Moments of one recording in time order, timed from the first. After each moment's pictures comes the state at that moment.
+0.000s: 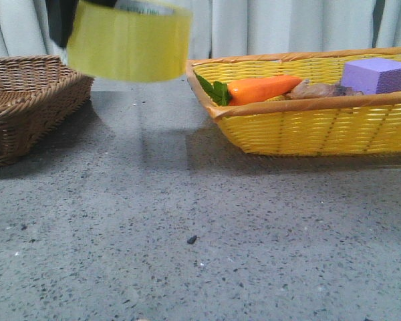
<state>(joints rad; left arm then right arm) -0.02 0.54 -0.43 -0.08 0.12 0.00 0.79 1.96 -2.07 0.08 1.27 0.00</state>
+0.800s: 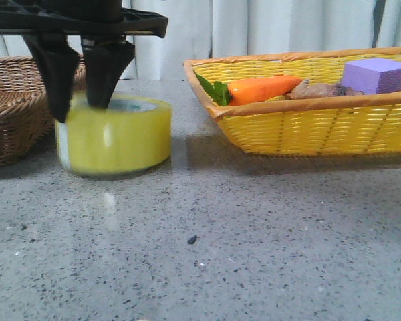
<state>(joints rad) -0.02 0.54 -0.43 -0.08 0.12 0.00 0.79 2.07 -2.07 0.08 1.26 0.00</state>
